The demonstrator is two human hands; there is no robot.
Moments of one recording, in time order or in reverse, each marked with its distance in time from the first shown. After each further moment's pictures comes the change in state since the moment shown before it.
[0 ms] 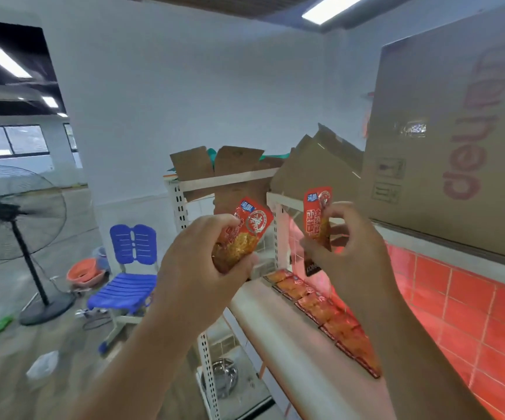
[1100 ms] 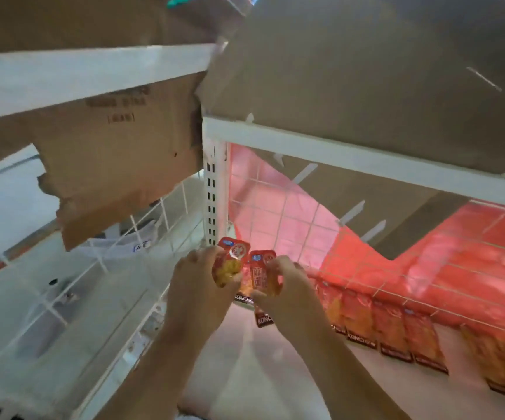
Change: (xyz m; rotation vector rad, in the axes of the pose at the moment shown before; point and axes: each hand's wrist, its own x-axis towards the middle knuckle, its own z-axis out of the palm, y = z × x) left_hand 0.104 -0.348 0.433 -0.336 -0.658 -0.083; right_hand 0.081 0.328 0.300 -0.644 0.075 0.785
